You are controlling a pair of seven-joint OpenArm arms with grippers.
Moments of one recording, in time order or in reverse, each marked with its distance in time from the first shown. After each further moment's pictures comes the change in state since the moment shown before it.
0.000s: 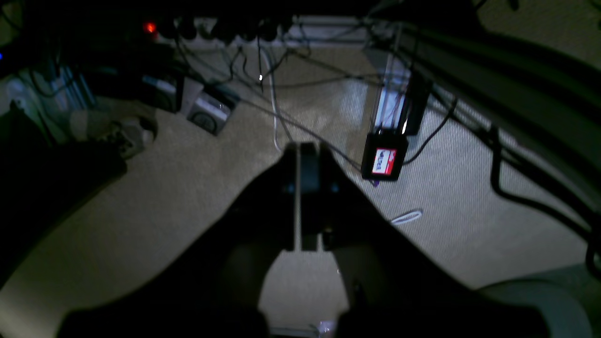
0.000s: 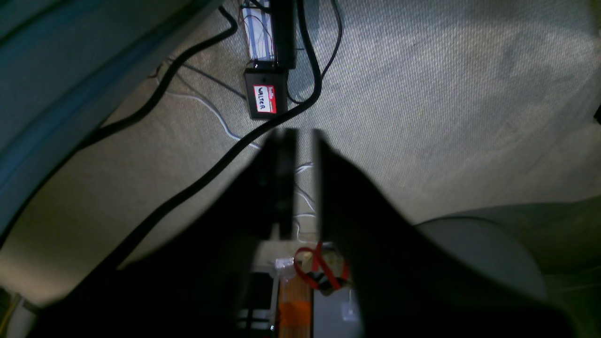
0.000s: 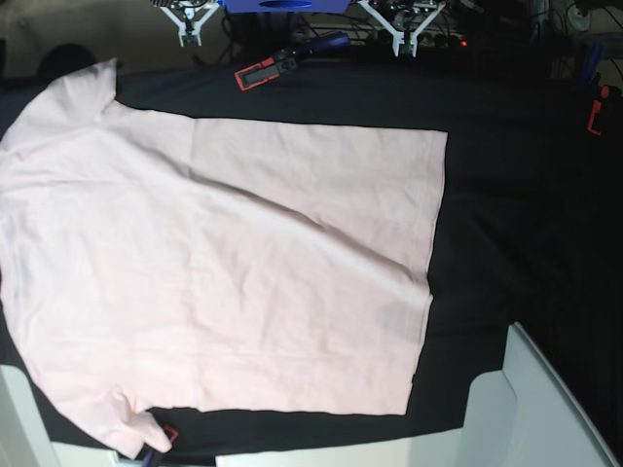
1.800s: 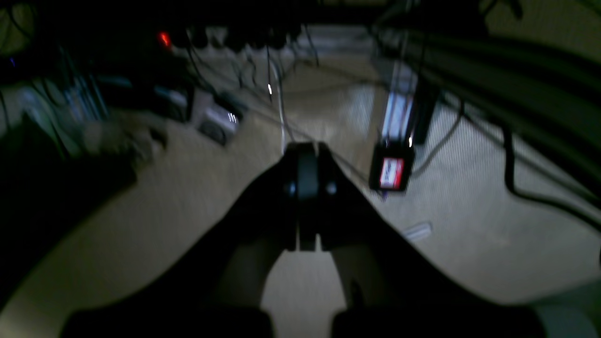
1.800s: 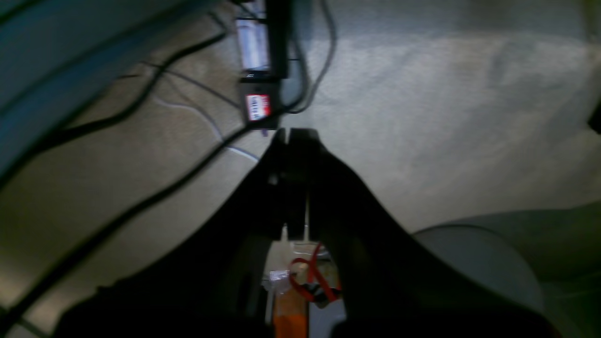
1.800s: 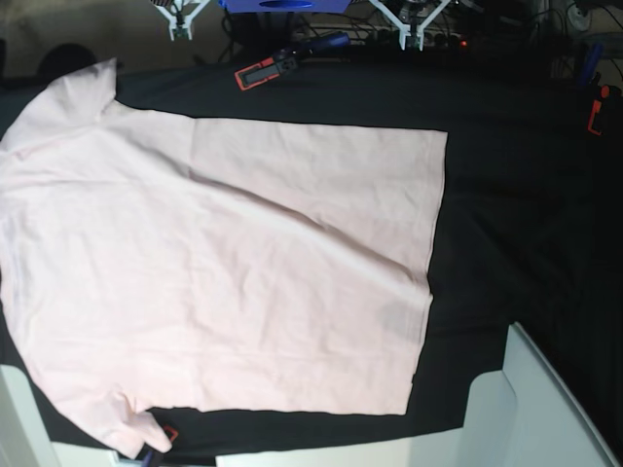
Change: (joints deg) left arm 8.7 -0.5 -0.2 14.4 0.1 0.0 0.0; right arm -2.3 2.0 -0.2 0.9 0.3 0.0 3.2
